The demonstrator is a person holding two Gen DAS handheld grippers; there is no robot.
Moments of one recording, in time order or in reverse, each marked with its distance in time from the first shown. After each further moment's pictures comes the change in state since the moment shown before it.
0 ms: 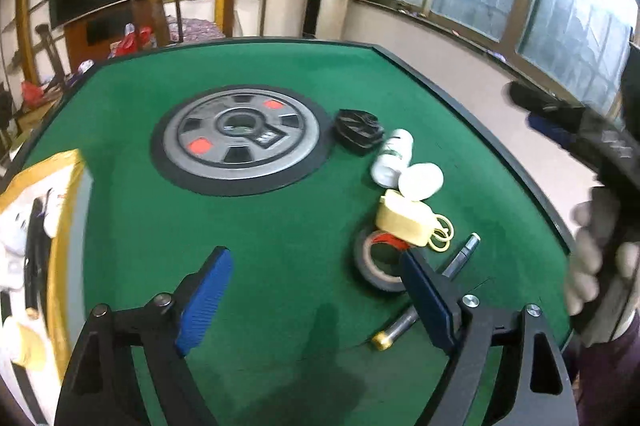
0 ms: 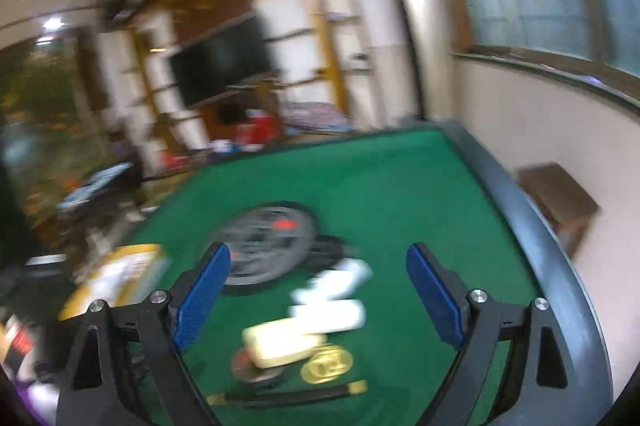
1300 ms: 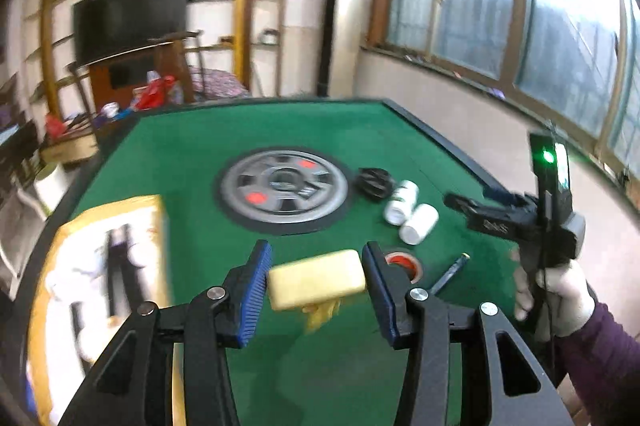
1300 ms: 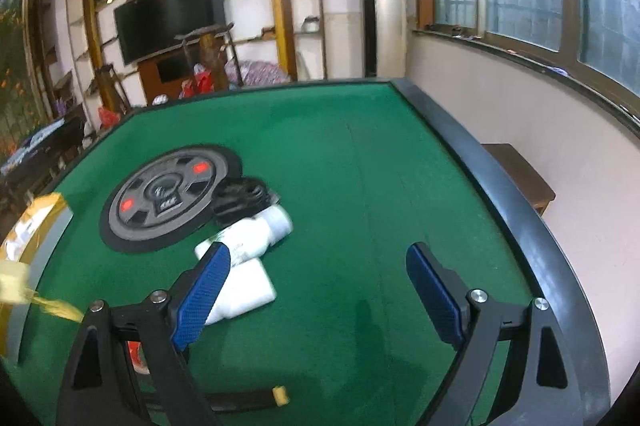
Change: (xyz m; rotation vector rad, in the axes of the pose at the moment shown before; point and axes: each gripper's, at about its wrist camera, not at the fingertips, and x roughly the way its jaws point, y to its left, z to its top) left arm -0.117 0.040 -0.011 -0.006 -0.203 0.068; right arm 0.035 0.000 -0.036 -0.120 0.144 -0.120
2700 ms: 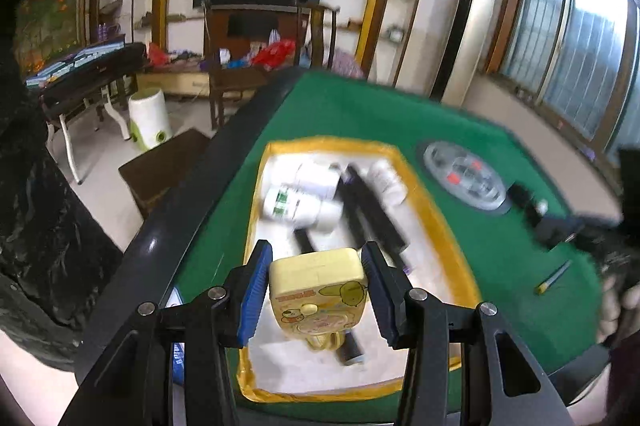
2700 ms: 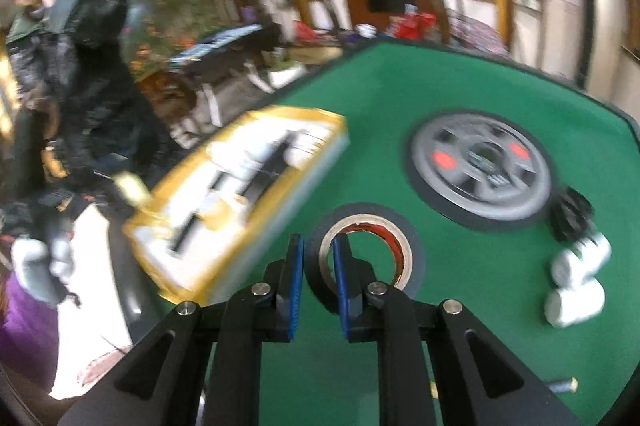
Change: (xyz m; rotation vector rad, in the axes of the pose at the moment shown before) left arm -0.052 0.198 -0.068 -0.269 0.069 0.272; right arm -0.051 0.235 0.006 -0.360 0.202 0.661
